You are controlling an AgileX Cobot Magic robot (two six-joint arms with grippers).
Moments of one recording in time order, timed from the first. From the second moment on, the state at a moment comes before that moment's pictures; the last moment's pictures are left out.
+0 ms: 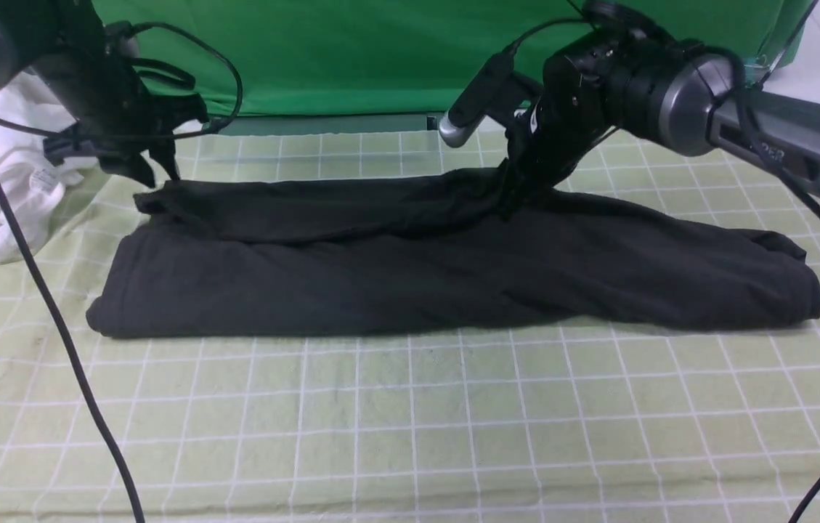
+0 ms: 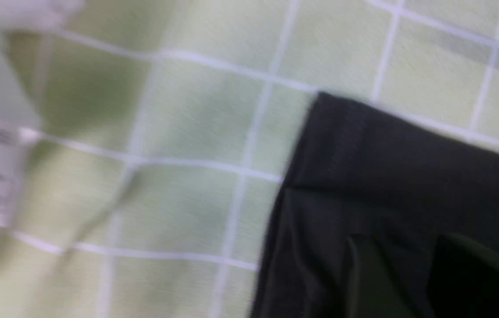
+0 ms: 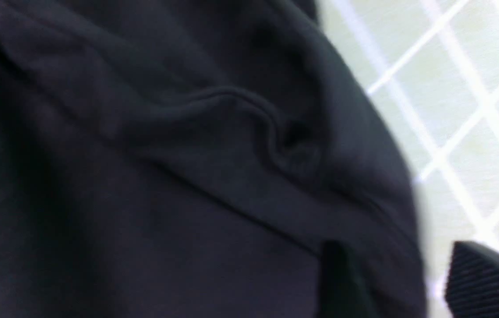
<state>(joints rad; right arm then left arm) 0.48 2.26 -1.93 -0.15 0.72 -0.35 0.08 2.23 -1.97 -0.03 1.03 -0.24</state>
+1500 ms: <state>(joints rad) 0.34 1.99 -1.99 0.13 1.18 -0.32 -0.25 2.38 -2.01 -0.10 0.66 -0.07</state>
